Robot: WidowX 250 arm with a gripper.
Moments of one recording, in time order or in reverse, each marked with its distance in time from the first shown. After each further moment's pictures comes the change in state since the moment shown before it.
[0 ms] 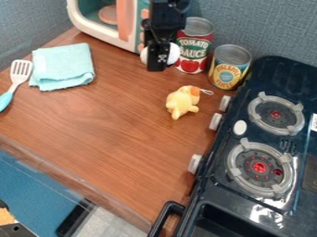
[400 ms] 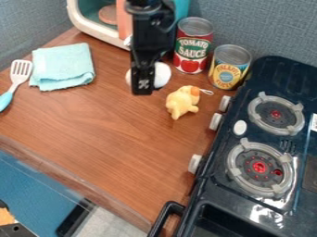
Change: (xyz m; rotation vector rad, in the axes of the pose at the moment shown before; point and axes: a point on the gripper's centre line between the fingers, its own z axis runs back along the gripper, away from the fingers) arm -0.028 -0.057 0.004 -0.026 -0.014 -0.105
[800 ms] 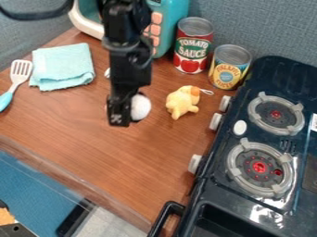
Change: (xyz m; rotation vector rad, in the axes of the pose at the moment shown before) arm -0.028 -0.026 -0.029 -0.042 0.049 -0.094
